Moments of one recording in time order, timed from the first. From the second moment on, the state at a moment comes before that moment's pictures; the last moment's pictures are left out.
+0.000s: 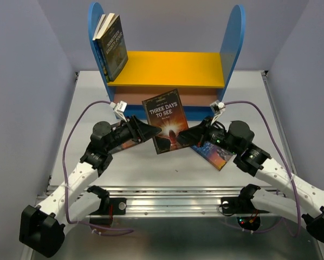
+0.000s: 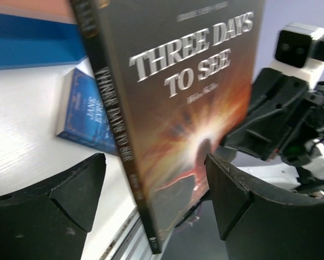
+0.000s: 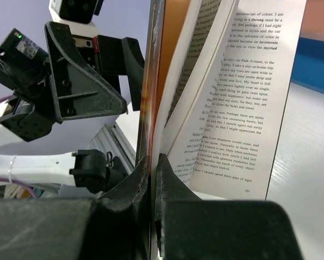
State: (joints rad) left arm -0.45 0.85 0.53 0.29 0.52 -0.91; right arm 0.75 0.87 0.71 0.14 -0.26 0.64
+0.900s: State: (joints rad) left arm -0.44 0.85 0.77 0.13 0.45 -0.75; right arm 0.75 0.83 0.84 -0.05 0.10 0.64
